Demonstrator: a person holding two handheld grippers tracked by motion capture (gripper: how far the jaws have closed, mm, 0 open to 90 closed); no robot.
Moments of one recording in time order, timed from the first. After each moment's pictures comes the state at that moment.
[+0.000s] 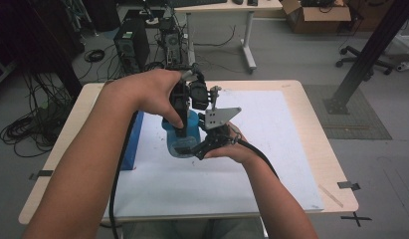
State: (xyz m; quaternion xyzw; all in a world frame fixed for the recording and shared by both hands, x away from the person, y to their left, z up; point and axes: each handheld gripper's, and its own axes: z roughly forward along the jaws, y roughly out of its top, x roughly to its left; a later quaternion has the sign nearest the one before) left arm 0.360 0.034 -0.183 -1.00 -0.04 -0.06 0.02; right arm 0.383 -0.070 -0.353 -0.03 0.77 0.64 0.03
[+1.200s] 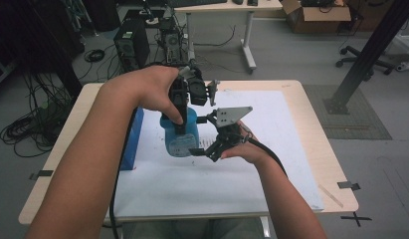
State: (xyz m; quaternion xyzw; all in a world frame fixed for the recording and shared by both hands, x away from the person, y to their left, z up) left arm 0.366 0.038 -0.178 -1.00 -0.07 -0.05 0.03; right arm 0.385 -0.103 -0.352 0.00 0.78 0.62 0.03
